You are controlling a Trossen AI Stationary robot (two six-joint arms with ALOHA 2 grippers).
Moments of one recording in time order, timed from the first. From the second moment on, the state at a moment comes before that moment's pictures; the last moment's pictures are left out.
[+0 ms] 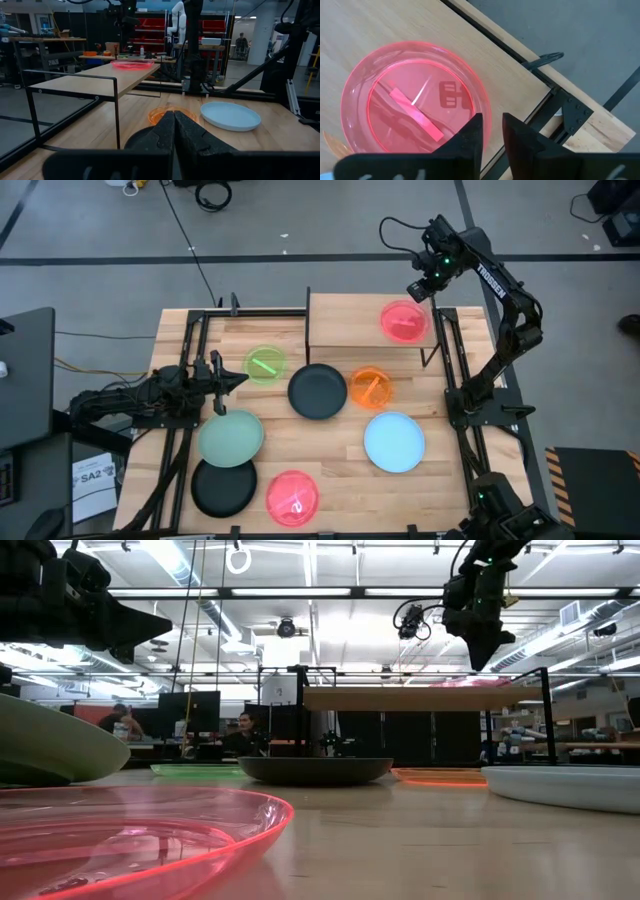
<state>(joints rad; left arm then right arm) 0.12 0.01 0.01 0.08 -0.10 -0.04 -1.13 1.62 1.71 -1.42 -0.10 -0.18</state>
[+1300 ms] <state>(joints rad) 0.12 0.01 0.01 0.08 -0.14 -0.21 -1.13 1.62 1.71 -1.42 -0.16 -0.10</state>
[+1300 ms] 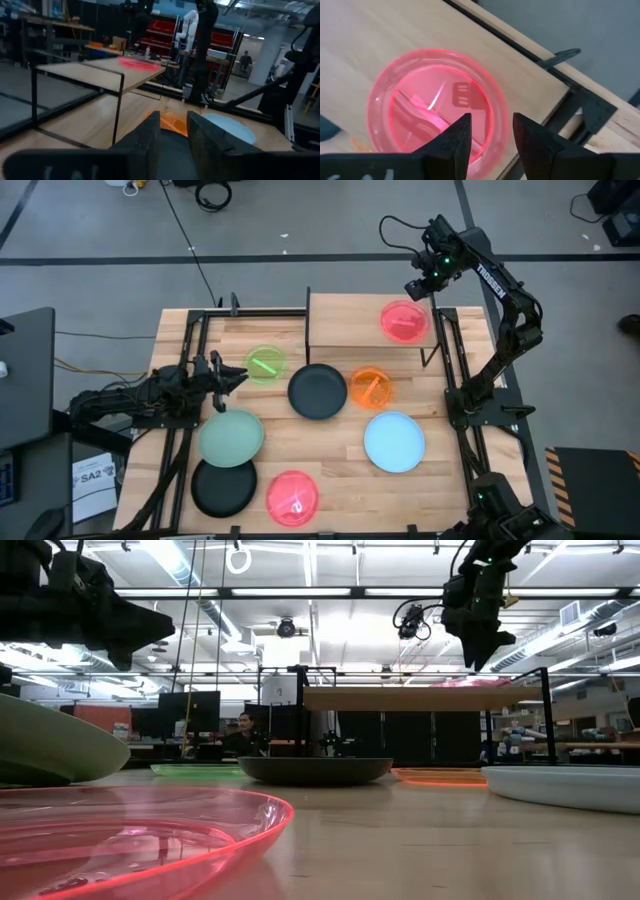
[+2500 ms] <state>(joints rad) 0.12 0.65 0.64 -1.01 -0.05 -0.56 -0.59 1.62 1.71 -1.32 -0.20 -0.18</state>
